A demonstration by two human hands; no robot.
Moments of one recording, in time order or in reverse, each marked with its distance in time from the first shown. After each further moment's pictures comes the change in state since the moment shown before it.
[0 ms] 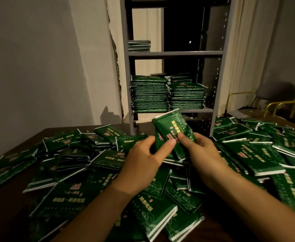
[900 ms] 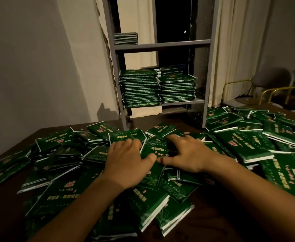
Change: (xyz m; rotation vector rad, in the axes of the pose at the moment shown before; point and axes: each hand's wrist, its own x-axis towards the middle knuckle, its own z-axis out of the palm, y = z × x) left_hand 0.004 -0.009 -0.007 0.891 -0.133 -0.124; right_hand 0.022 0.010 -0.020 -1.304 -0.349 -0.138
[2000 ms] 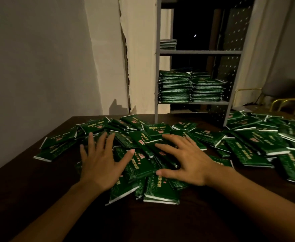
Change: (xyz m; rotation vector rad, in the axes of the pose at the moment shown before) left_hand -0.083 -0.161 -0.009 -0.027 0.158 -0.215; right_hand -0.043 -0.102 0.035 -0.113 0.075 -0.350
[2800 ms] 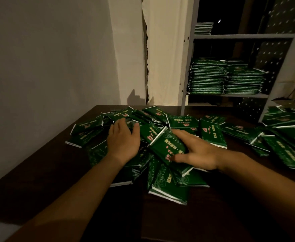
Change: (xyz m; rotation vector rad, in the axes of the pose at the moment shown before) left_hand 0.029 -0.015 -0.020 -0.504 0.076 -0.217; right_hand 0.055 -0.036 0.003 0.496 -0.171 0.075
